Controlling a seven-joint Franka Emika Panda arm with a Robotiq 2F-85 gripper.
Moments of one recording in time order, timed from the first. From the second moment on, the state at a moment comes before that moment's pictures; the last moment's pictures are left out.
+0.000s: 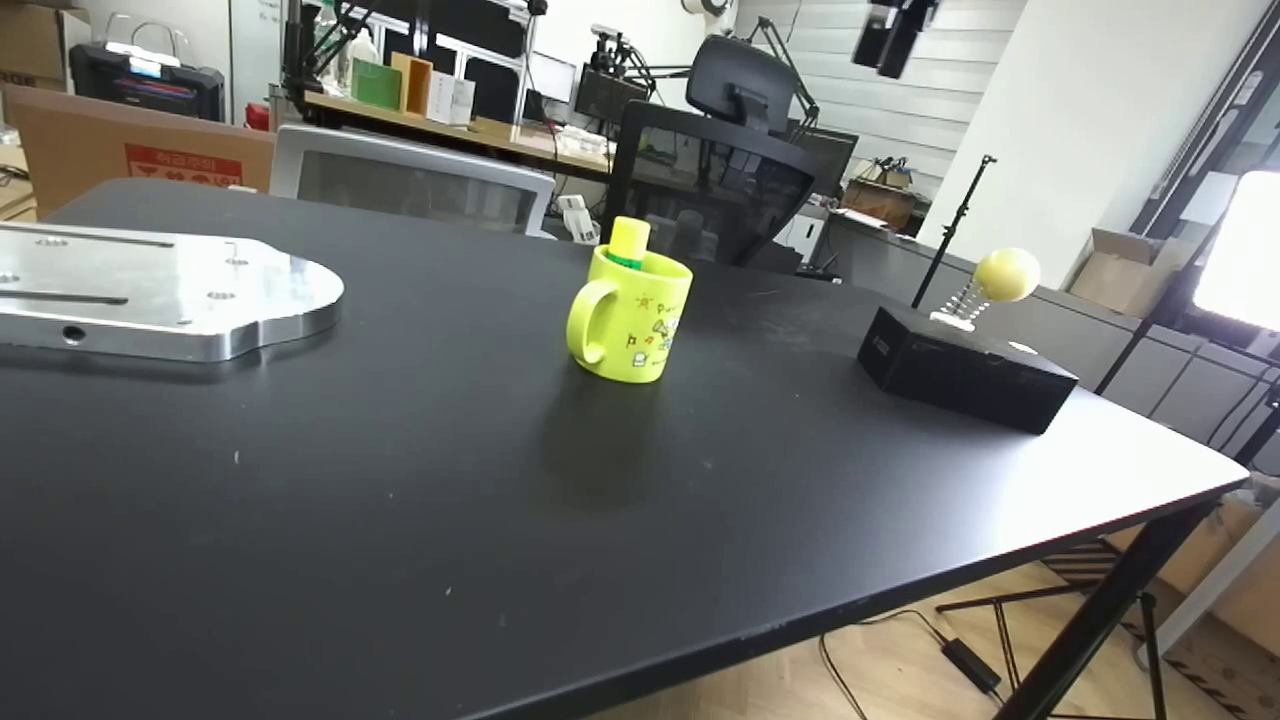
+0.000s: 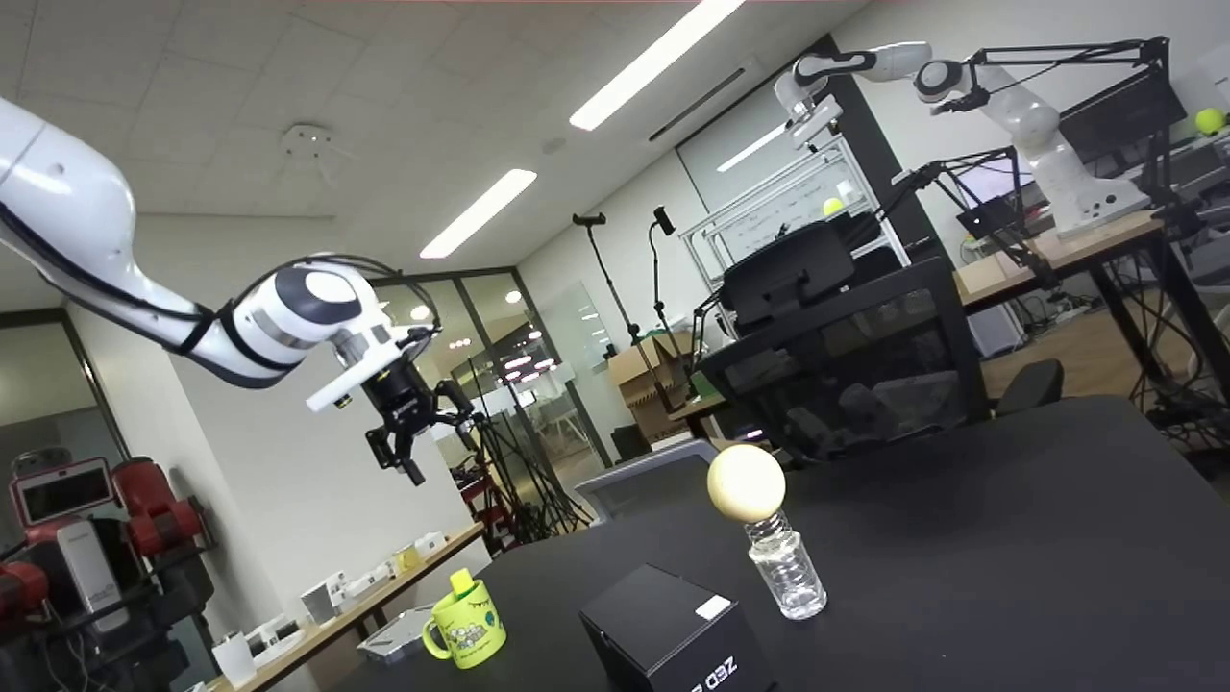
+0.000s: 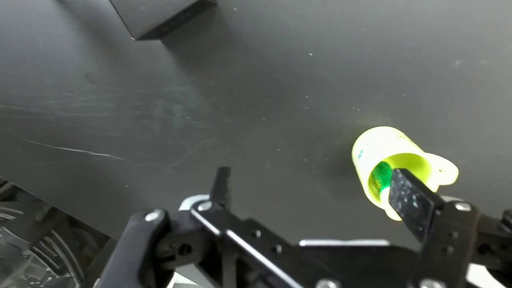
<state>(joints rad) 0.16 0.16 0.15 -1.98 -0.17 2.22 -0.15</state>
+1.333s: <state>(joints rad) 0.23 0.45 0.17 -1.64 -0.17 2.13 0.01</state>
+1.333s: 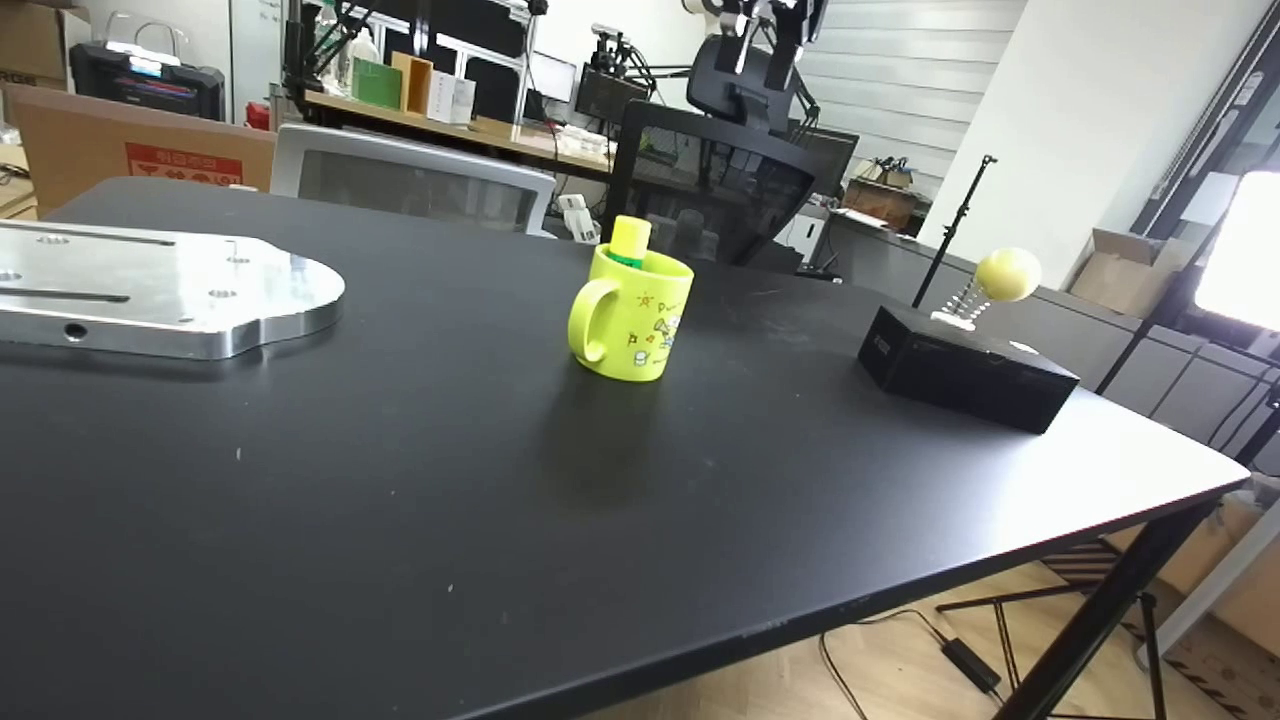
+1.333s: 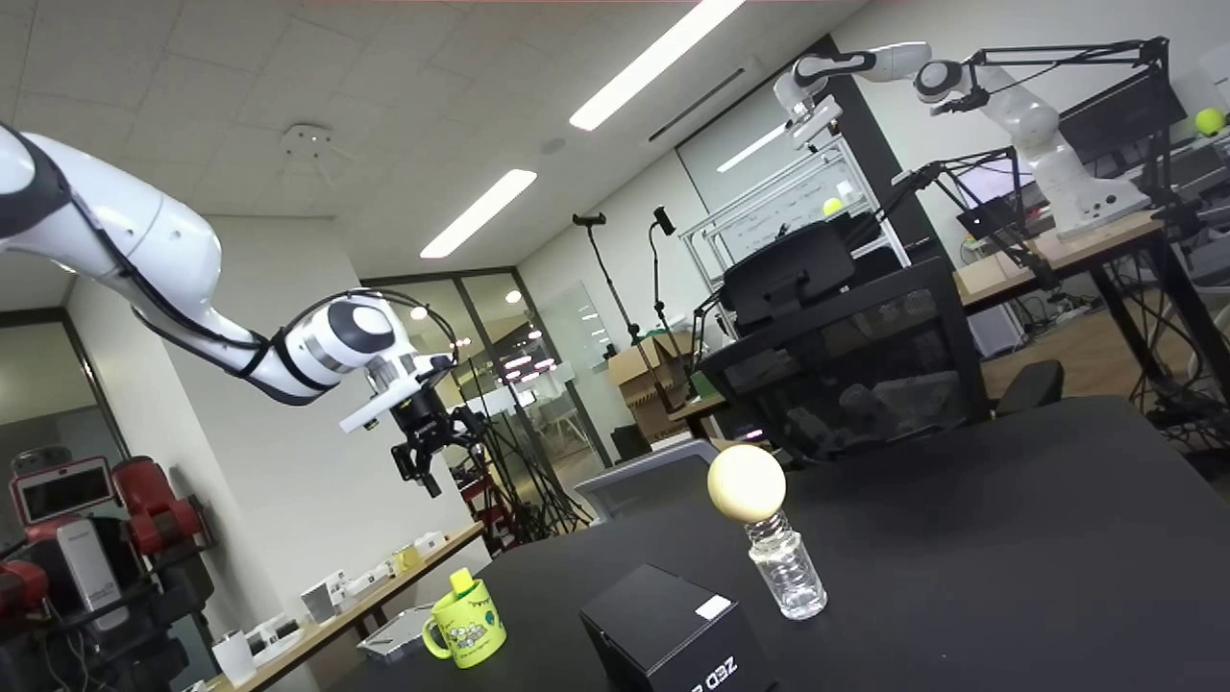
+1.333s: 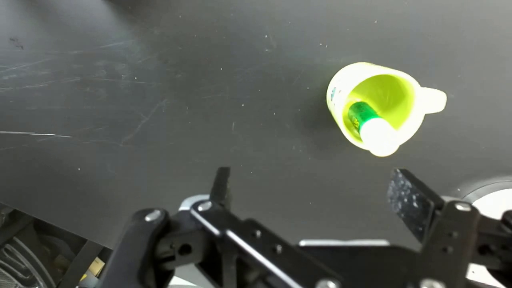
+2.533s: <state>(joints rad) 0.37 0.80 0.17 -1.35 -0.15 2.11 0.01</state>
